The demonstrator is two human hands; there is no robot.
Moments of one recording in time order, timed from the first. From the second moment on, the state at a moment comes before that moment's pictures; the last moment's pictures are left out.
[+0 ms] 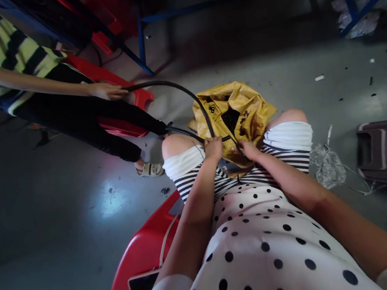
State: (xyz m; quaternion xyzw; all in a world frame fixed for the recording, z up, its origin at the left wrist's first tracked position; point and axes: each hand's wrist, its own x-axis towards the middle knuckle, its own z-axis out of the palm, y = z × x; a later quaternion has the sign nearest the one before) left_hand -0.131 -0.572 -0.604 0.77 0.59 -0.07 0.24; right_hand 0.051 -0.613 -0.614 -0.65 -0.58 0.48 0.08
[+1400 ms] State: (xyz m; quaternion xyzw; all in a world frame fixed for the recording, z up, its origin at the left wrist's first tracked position) left_hand -0.129 -0.573 -0.602 0.78 0.58 -0.08 0.21; right_hand 0.050 -0.613 -0.617 -0.65 -0.58 0.48 0.06
